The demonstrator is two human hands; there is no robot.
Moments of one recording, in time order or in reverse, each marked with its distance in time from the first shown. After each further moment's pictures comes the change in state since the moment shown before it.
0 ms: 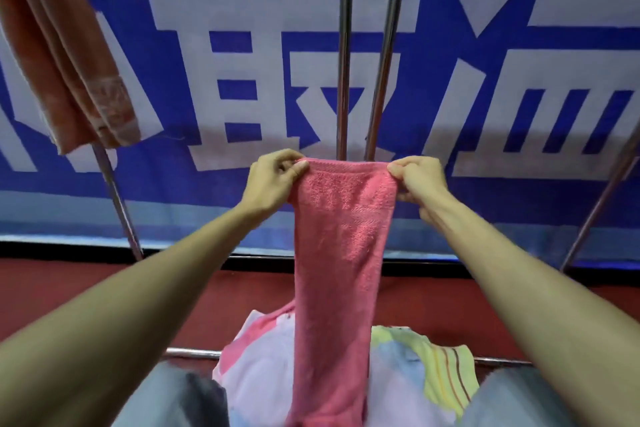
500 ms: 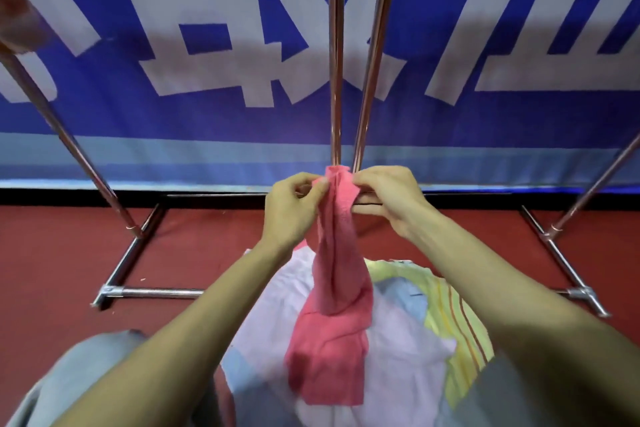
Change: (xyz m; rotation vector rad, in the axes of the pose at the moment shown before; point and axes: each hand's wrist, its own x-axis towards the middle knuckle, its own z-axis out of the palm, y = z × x) left_hand -0.079 -0.090 0.106 -0.196 -0.048 -0.328; right_hand -0.027 0.125 0.046 0.144 -0.243 0.364
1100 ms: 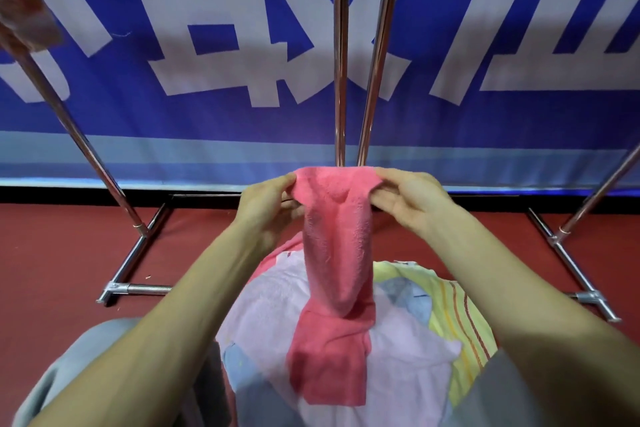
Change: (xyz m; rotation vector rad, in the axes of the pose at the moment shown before) left_hand -0.003 0.018 -0.029 -0.620 0.026 -0.521; right_hand -0.007 -0.003 -0.015 0.441 0.010 0.106
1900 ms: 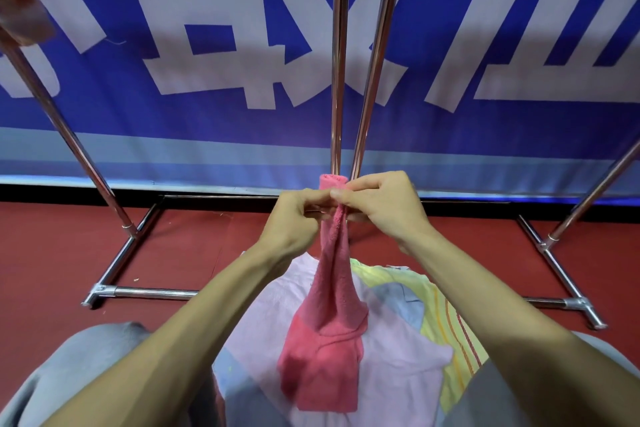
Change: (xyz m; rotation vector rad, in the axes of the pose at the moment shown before) left_hand -0.013 -0.028 0.010 0.606 -0.318 0.457; right_hand -0.020 0.016 0.013 -0.753 -0.061 -0.371
